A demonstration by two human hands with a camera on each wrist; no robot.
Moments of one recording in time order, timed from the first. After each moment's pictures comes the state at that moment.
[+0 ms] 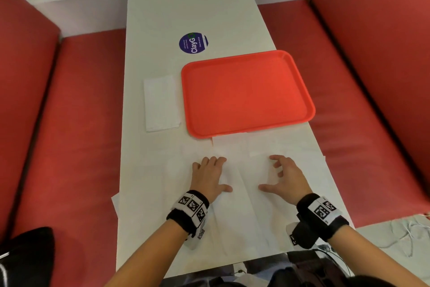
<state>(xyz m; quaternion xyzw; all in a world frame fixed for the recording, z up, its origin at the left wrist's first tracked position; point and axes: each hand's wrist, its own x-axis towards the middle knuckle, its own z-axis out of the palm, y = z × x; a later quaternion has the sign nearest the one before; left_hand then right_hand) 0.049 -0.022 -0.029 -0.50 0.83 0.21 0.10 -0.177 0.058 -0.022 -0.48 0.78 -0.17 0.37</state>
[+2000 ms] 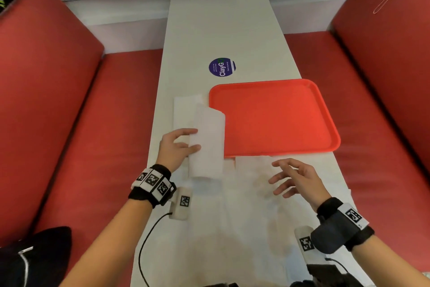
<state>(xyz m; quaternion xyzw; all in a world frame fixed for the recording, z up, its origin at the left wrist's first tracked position) 0.154 -0.123 0.053 -0.58 0.53 0.51 -0.35 -0.152 0.002 0.056 -0.35 0.65 -0.37 0.57</state>
